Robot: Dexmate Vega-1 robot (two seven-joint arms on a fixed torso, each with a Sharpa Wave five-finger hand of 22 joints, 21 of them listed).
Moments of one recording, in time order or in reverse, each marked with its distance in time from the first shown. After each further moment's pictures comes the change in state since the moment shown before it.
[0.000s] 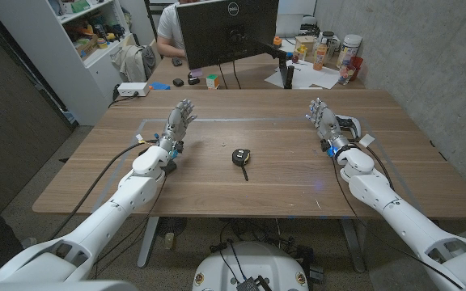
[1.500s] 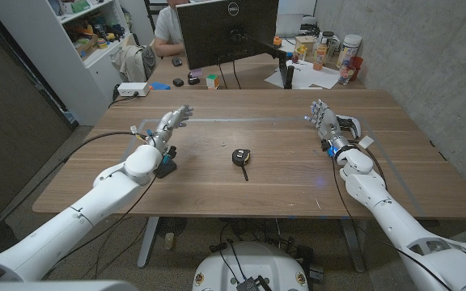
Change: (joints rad) left arm 0.214 0.322 -0.015 -0.595 0.384 0.479 0.398; left_hand 0.036 0.017 0.070 -0.051 -0.035 0.410 -0.112 0.098 0.004 0.375 -0.003 0.095 0.009 0.408 0.084 0.103 -0.026 0.041 0.192 -0.002 0.000; right arm 0.006 0.129 0.146 0.085 -0.112 -0.016 0.106; right_hand 0.000 0.000 0.001 0.001 -0.001 -0.006 -0.001 0.000 0.000 0.000 0.000 0.000 0.000 0.000 0.000 0.000 0.000 0.000 0.000 0.014 0.000
